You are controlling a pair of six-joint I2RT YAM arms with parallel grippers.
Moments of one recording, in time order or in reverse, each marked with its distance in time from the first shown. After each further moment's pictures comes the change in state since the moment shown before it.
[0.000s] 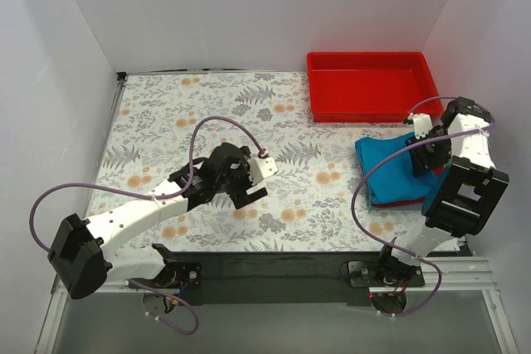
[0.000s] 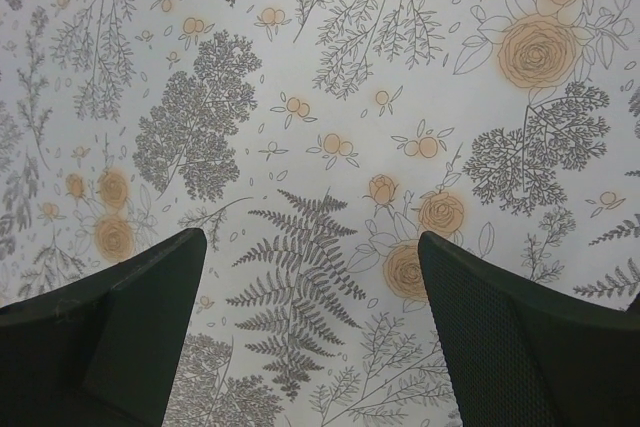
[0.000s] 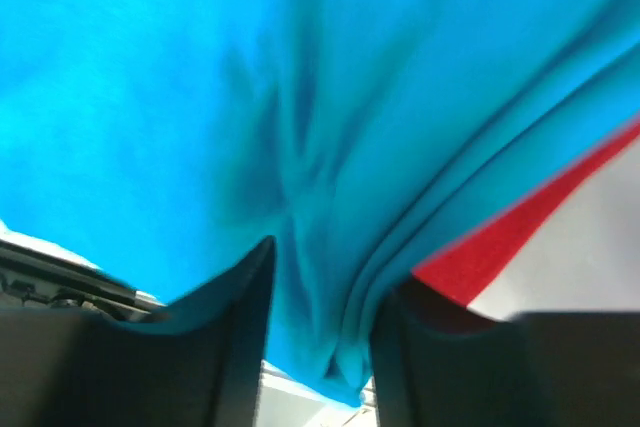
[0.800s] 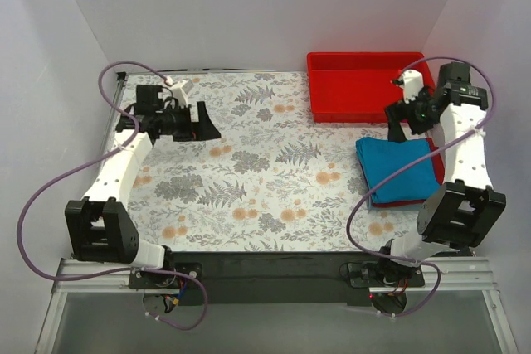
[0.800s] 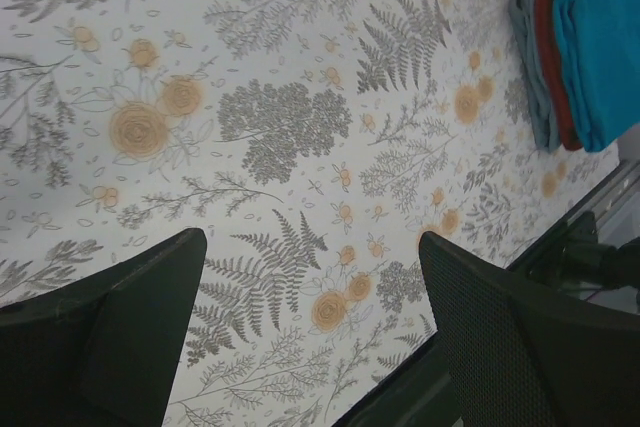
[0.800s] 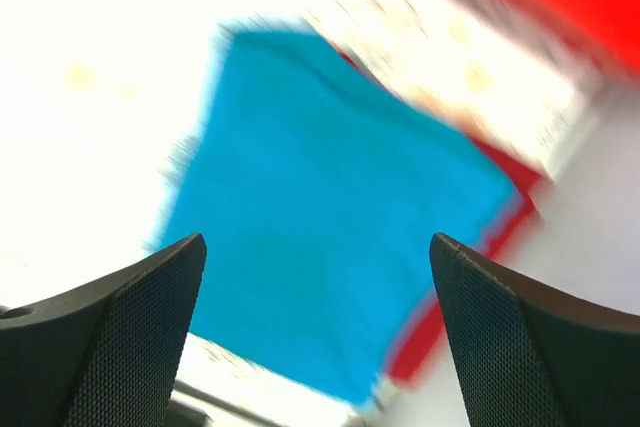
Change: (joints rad) left arm 0.725 0.220 0.368 -0.206 0.584 -0.584; right arm 0.137 -0.106 0.214 0.042 -0.144 0.098
